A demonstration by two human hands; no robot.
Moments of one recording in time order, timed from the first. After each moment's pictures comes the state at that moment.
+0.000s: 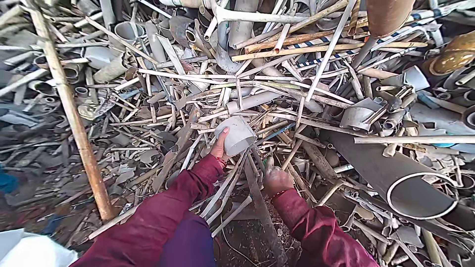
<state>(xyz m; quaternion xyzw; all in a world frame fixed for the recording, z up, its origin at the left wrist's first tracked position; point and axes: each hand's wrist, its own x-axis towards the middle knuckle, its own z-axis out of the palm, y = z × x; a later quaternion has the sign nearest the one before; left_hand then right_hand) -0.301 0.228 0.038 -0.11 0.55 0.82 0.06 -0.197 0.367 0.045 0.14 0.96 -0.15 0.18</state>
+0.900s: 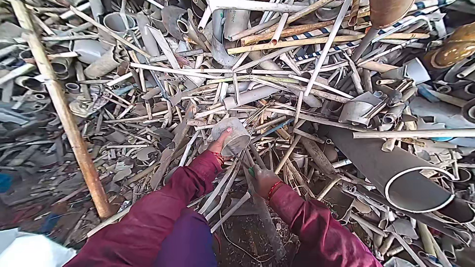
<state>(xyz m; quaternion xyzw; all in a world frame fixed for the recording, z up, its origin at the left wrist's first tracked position) -0.309 0.226 0.026 -0.19 0.64 0.74 0.10 -0.205 0.370 0.028 -0.01 0.94 -0.23 0.26</state>
